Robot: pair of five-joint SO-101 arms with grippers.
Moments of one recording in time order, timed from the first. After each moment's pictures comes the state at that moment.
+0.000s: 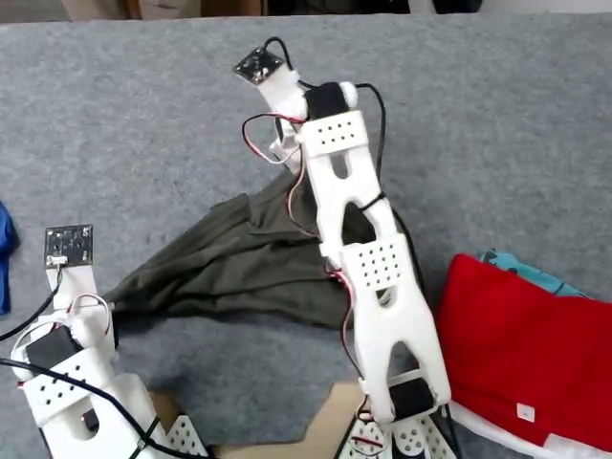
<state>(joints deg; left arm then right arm) -36.6 -70.6 78.5 65.3 -34.3 -20.9 64.7 -75.0 92.2 18.3</state>
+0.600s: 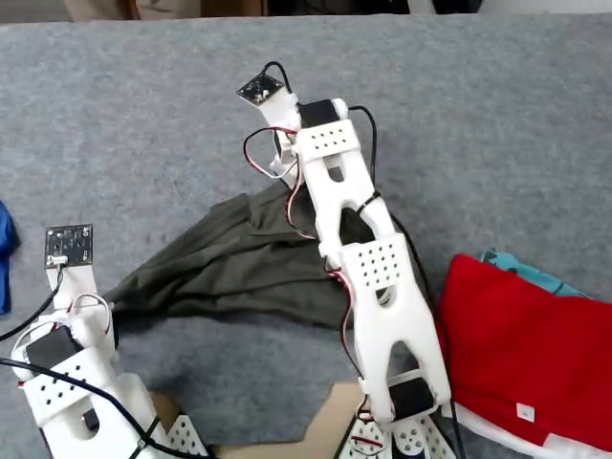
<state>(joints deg) -36.6 -70.6 78.5 65.3 -34.3 -20.9 64.7 -63.6 86.9 17.7</state>
